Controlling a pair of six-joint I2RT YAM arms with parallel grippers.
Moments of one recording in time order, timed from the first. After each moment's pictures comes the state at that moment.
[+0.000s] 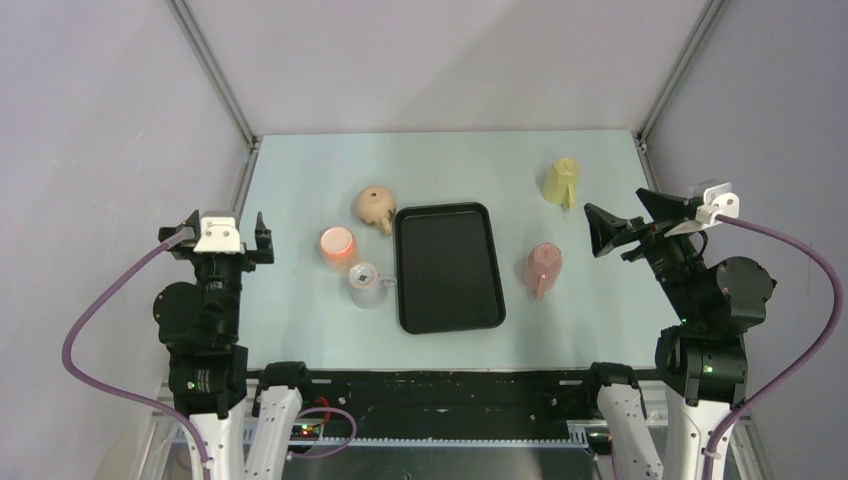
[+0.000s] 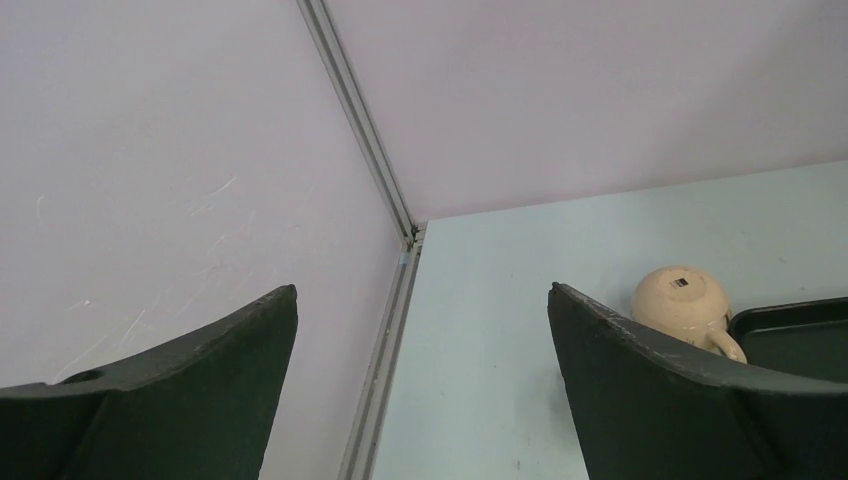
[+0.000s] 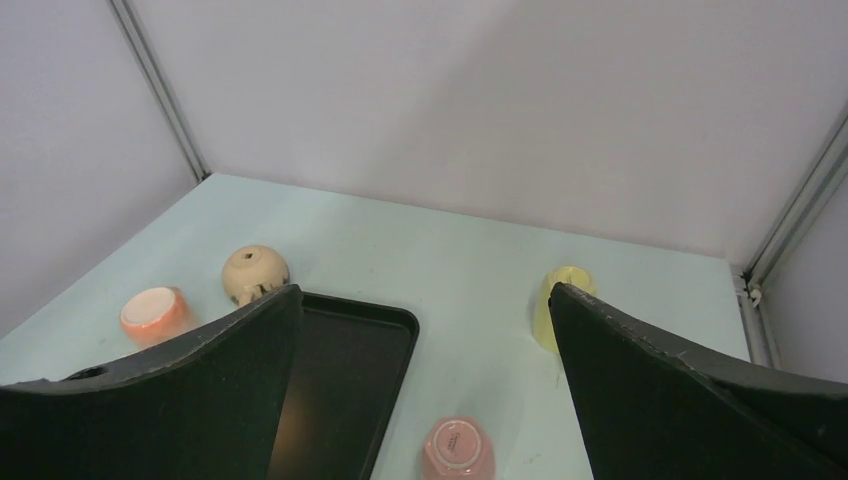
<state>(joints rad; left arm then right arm) 0.07 0.41 0.95 -0.37 -0.03 0.30 -0.11 0.54 1.12 -0.39 -0.45 0.13</state>
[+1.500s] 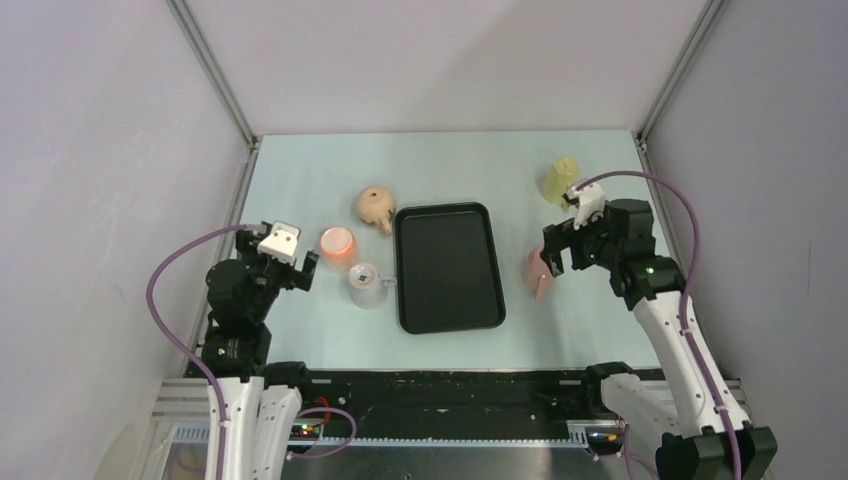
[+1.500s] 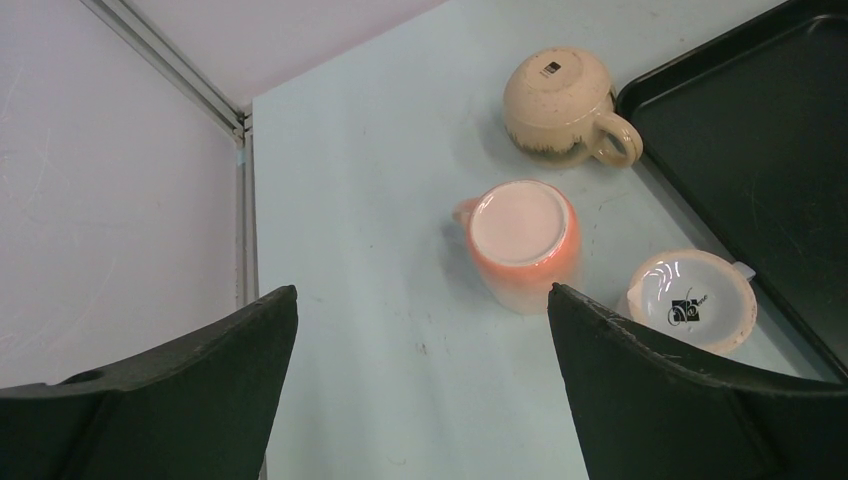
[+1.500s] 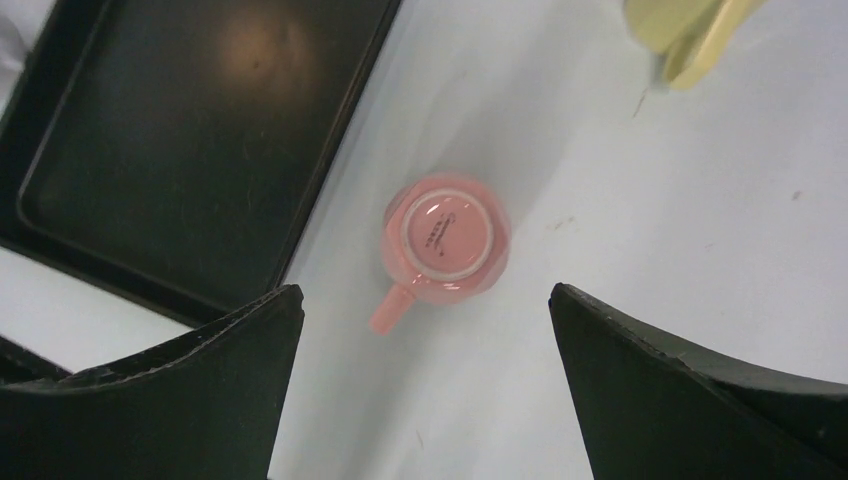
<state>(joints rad) 0.07 0.43 0.64 -0.42 0.24 0.39 0.13 0.90 0.90 -0.61 -0.29 -0.21</state>
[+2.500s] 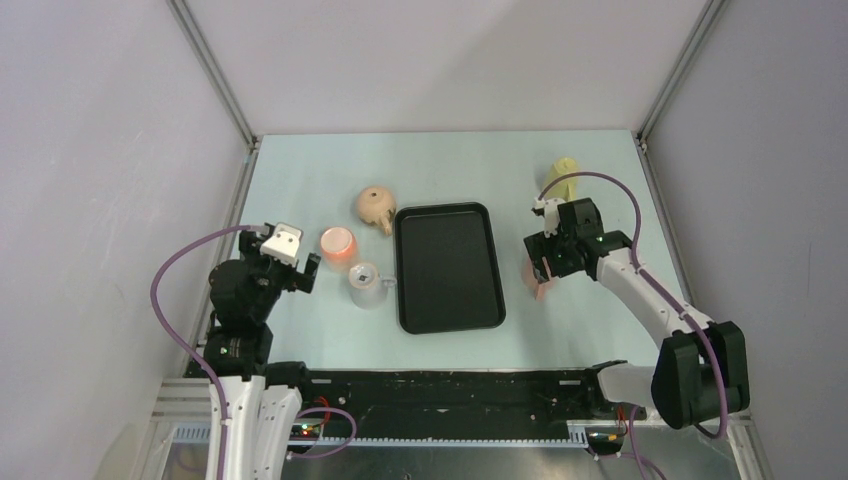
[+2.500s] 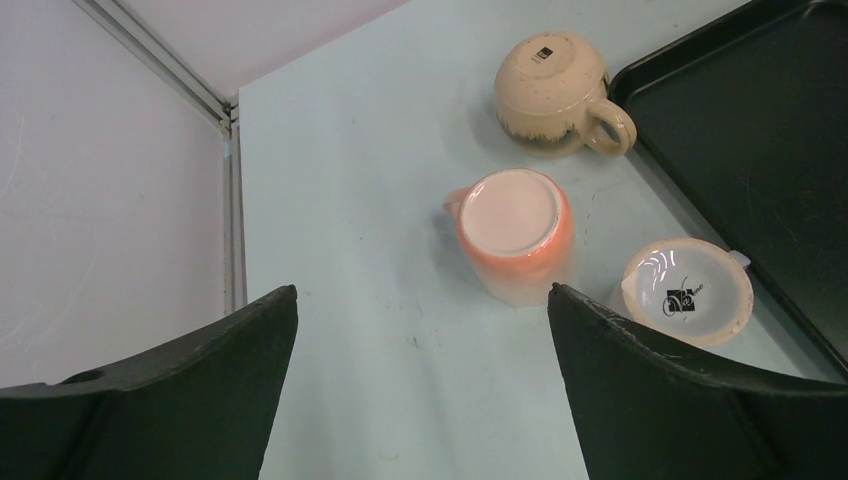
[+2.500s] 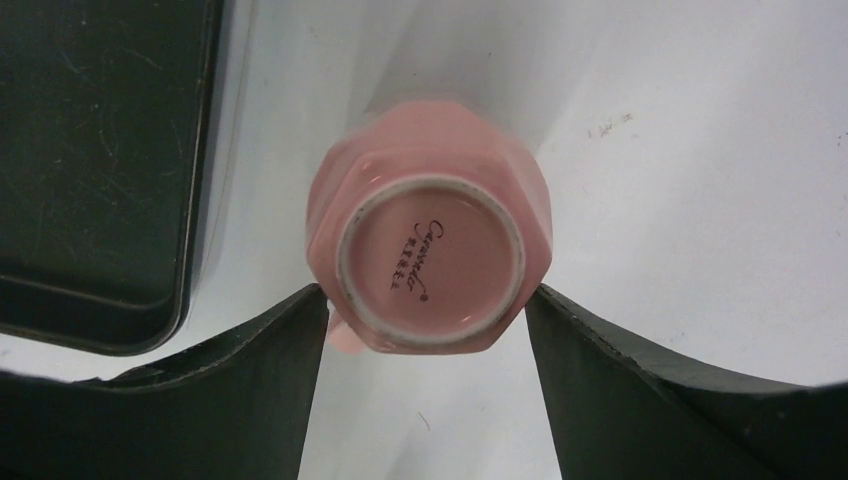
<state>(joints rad) 0.07 0.43 0.62 -0.42 0.25 0.39 0.26 1.25 0.86 -0.60 -0.05 -0.12</state>
